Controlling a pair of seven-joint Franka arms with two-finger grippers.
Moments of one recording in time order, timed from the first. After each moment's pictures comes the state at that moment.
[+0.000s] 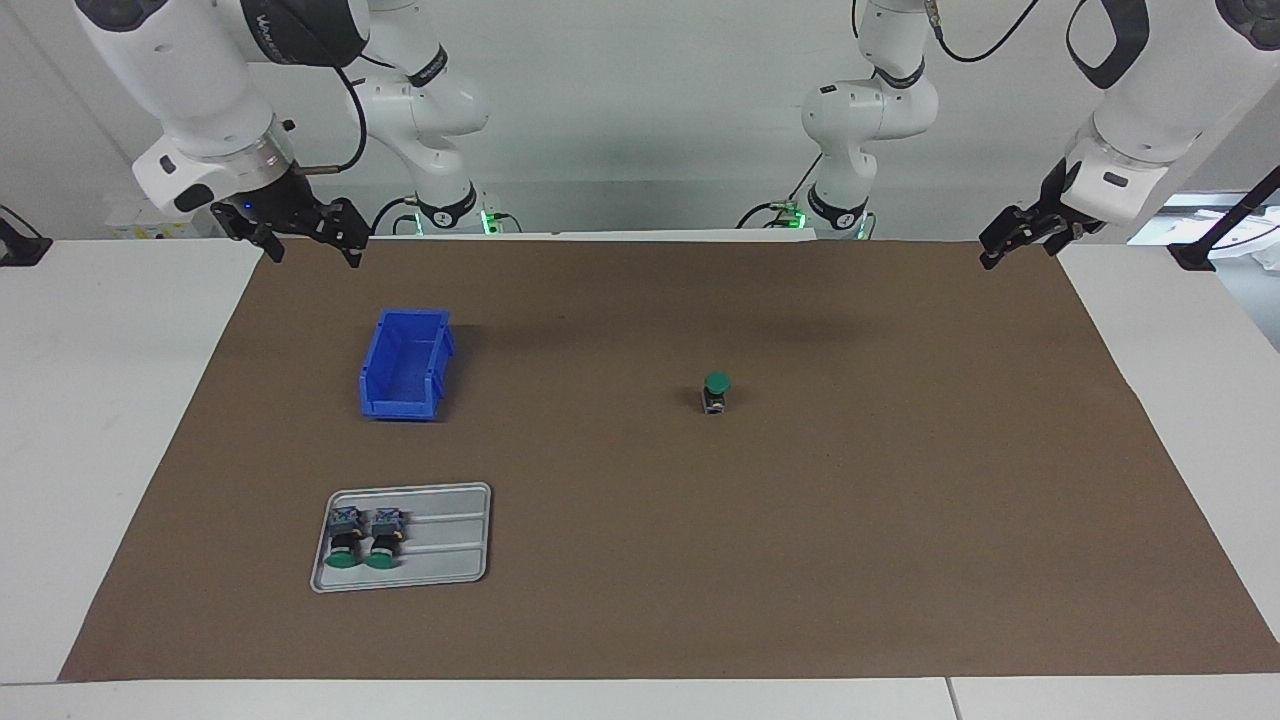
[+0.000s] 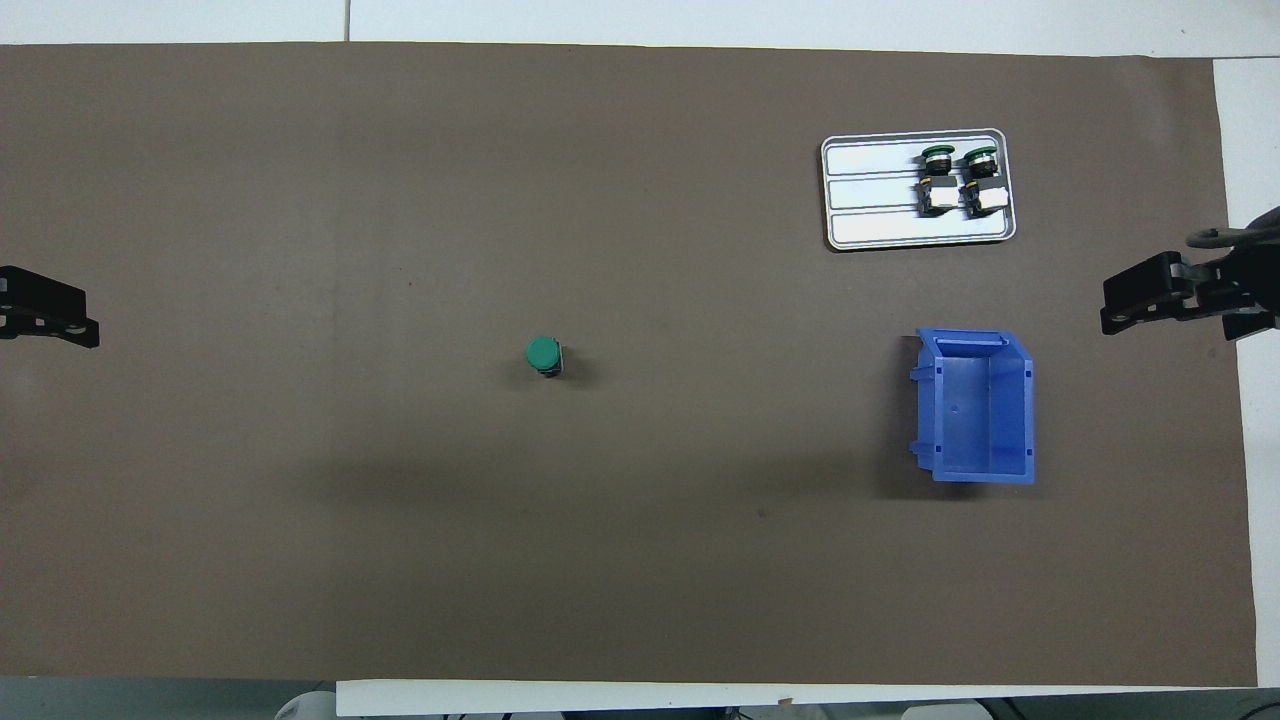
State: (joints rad) left arm -0.01 -0.10 -0.03 -1.71 0.01 1.47 -0.14; right arm 0.04 -0.03 -0.03 -1.60 -0.03 1.41 0.09
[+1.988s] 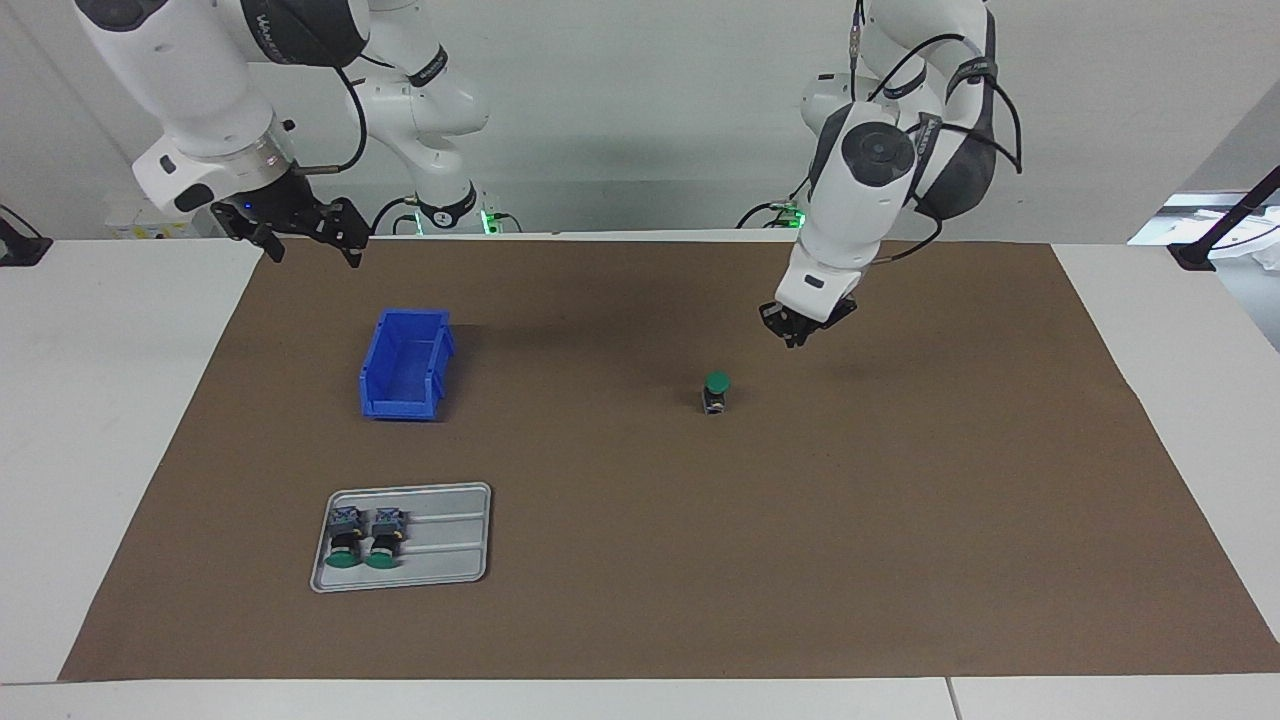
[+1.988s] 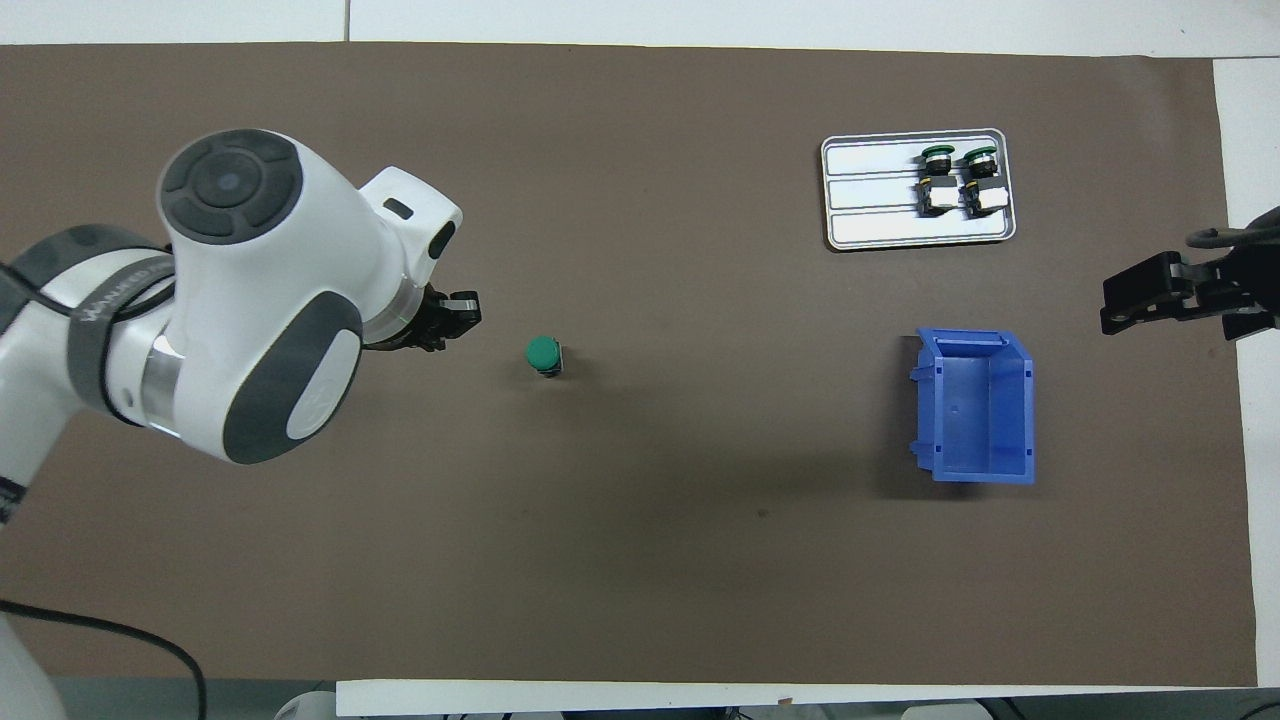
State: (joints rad) left arm -0.48 0.12 -0.07 -1.85 -0.06 1.90 -0.63; right arm 0.04 -0.03 -0.03 -1.60 -0.03 1.41 0.09
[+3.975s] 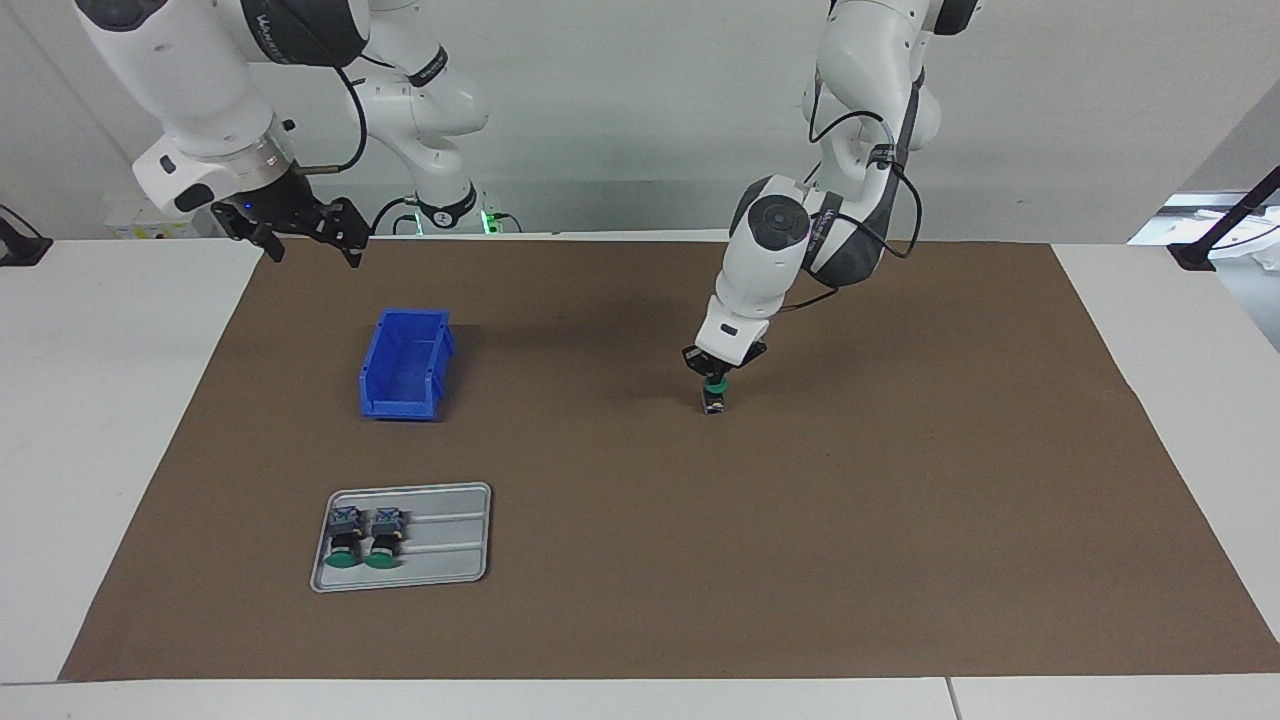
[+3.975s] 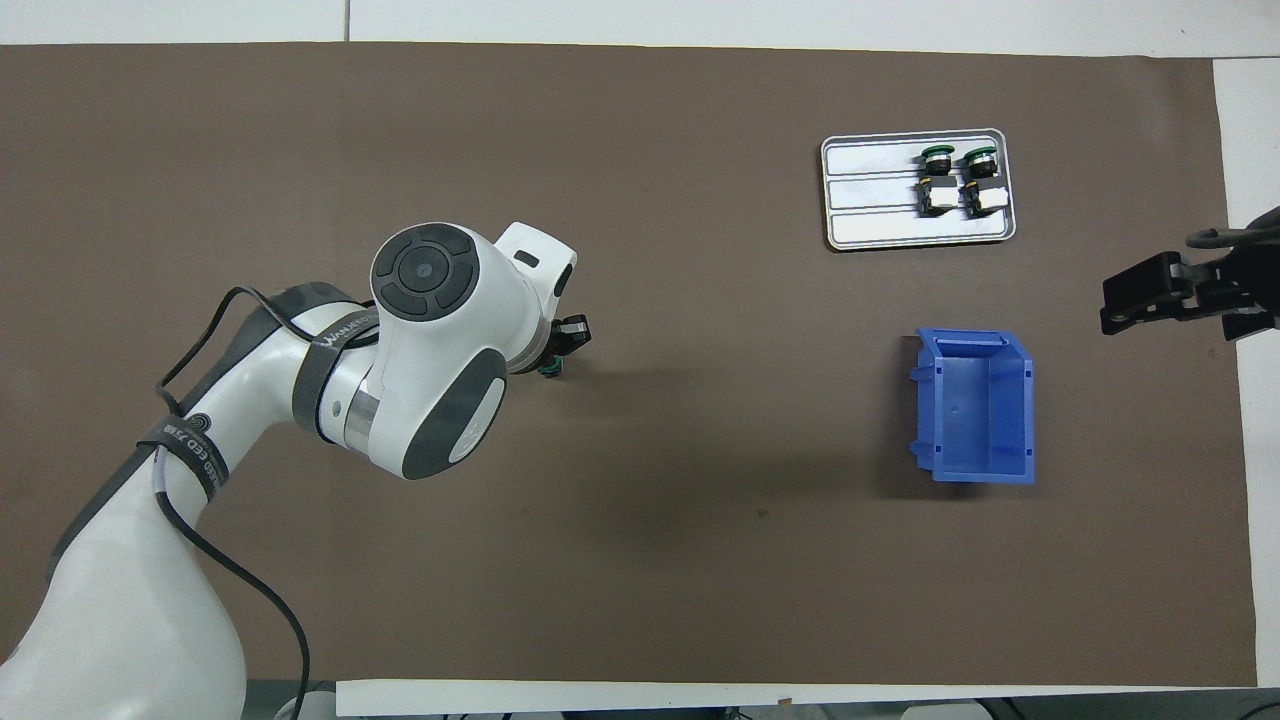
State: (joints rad) left arm -0.58 0.22 -0.07 -1.95 -0.11 2.18 -0.75; right arm 0.04 -0.03 -0.03 -1.60 -0.03 1.41 0.09
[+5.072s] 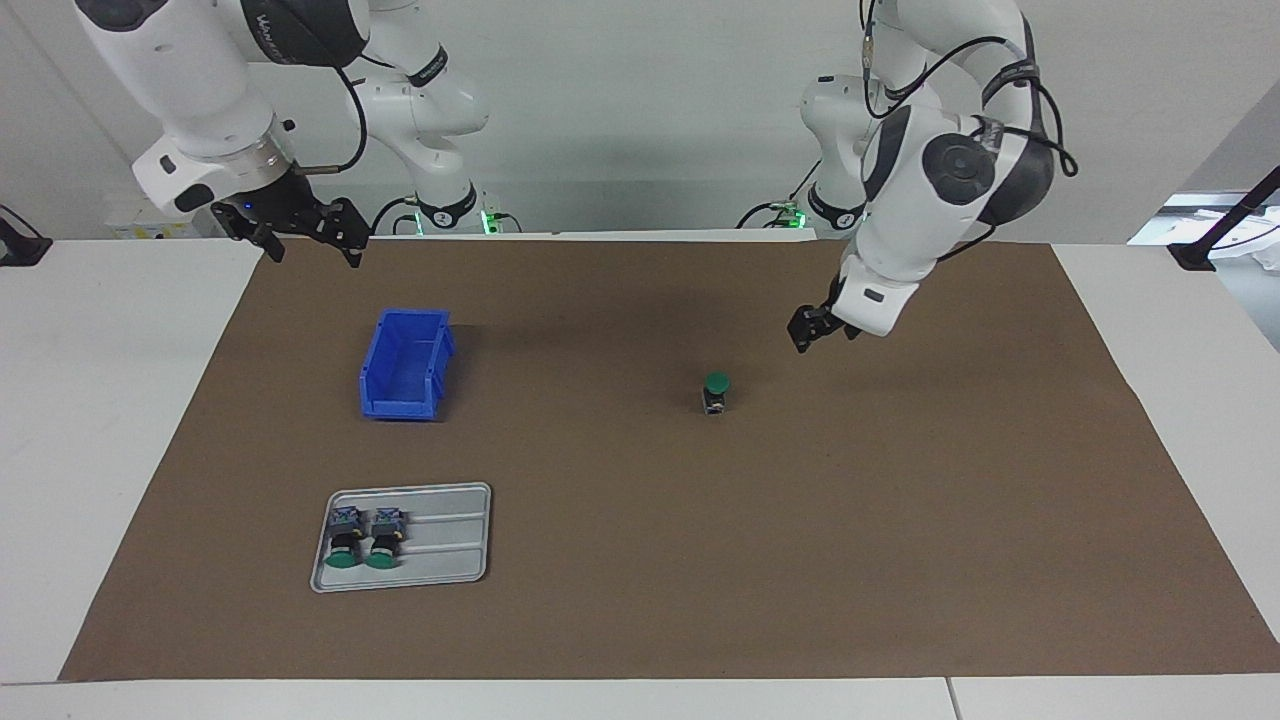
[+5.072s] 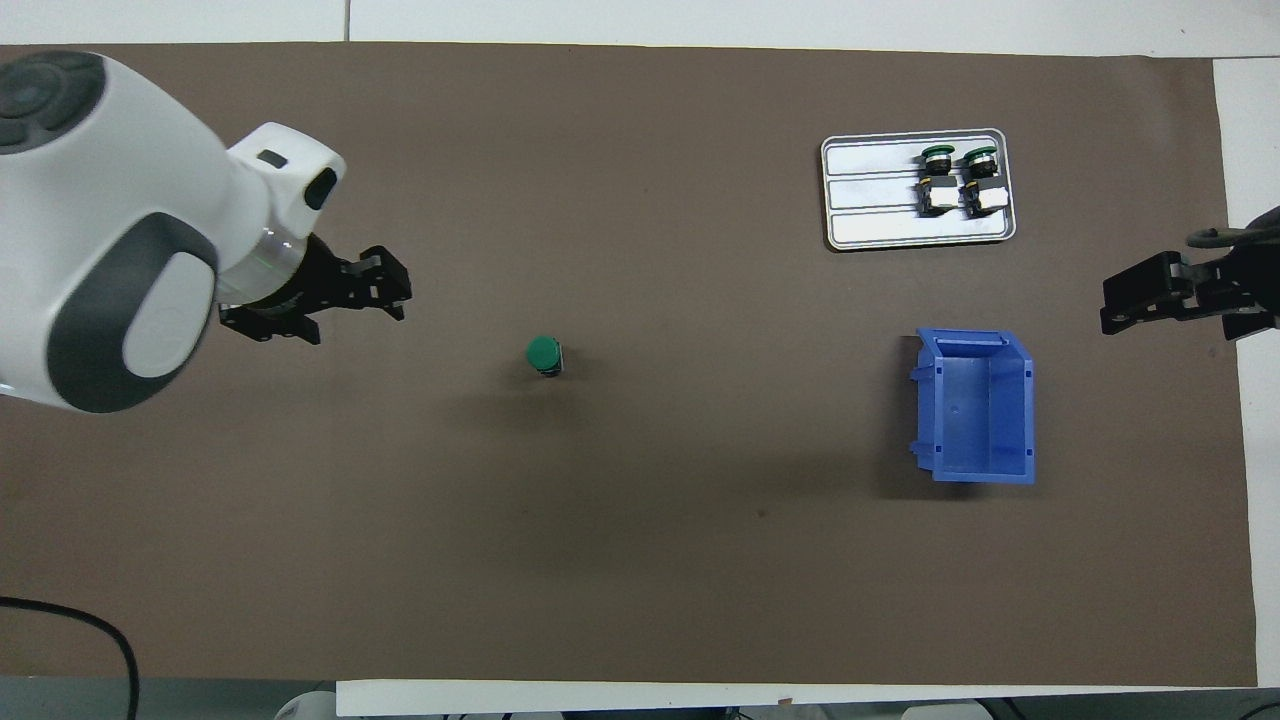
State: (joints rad) left arm -0.27 0.05 -0.04 -1.79 -0.11 1.69 -0.44; right arm 0.04 -0.03 -0.03 -1.60 -0.03 1.41 0.09
